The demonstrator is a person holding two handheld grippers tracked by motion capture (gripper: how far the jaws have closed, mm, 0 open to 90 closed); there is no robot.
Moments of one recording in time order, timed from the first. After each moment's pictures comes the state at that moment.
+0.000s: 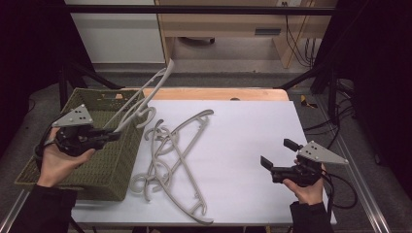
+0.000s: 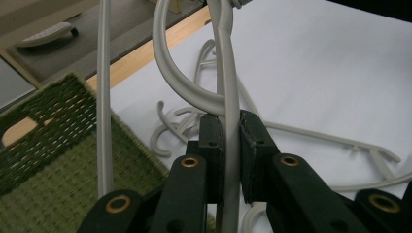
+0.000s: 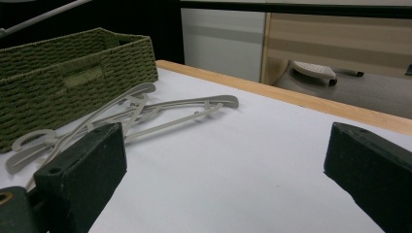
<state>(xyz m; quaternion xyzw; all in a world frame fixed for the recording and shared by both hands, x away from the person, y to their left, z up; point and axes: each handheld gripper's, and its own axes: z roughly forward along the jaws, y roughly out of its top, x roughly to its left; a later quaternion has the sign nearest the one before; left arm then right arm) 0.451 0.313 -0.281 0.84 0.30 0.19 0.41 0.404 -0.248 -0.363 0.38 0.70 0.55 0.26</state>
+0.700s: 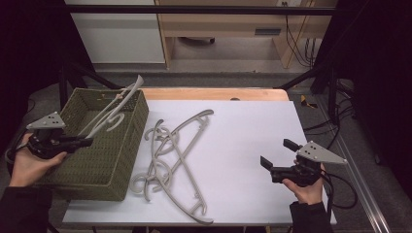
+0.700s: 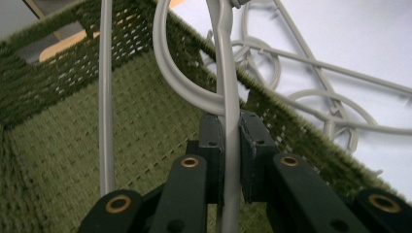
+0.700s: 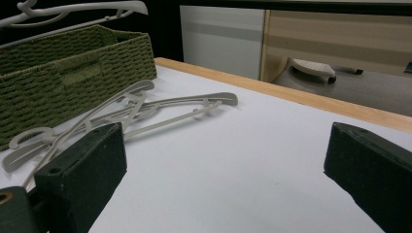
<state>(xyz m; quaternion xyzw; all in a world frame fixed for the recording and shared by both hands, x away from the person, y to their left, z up) 0.463 0.395 -0.316 0.84 0.36 0.17 0.36 0.405 -0.247 -0.365 0.38 0.70 0.54 0.26</state>
